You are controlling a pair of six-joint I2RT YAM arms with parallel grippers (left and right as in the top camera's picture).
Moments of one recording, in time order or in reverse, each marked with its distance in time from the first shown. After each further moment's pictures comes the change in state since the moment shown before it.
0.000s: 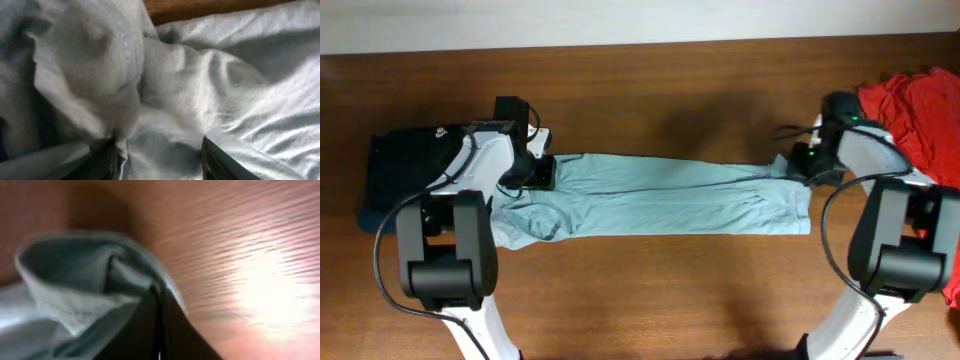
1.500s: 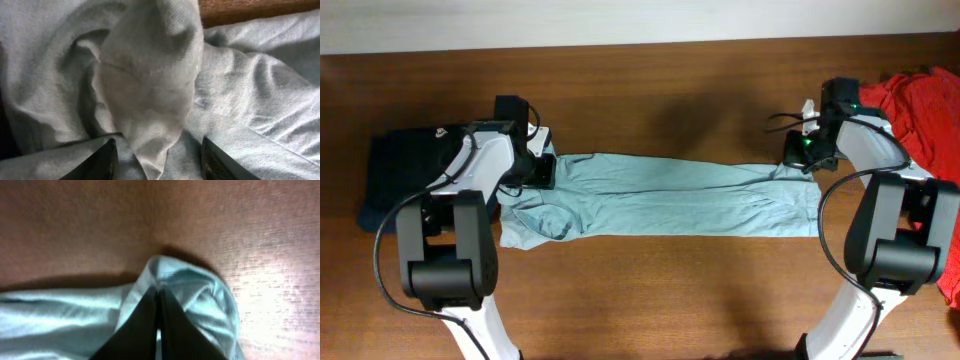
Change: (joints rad) left arm 0.000 0.000 0.000 0.017 0.000 0.000; right arm 0.031 0.042 0.090 -0.004 -0.111 -0.158
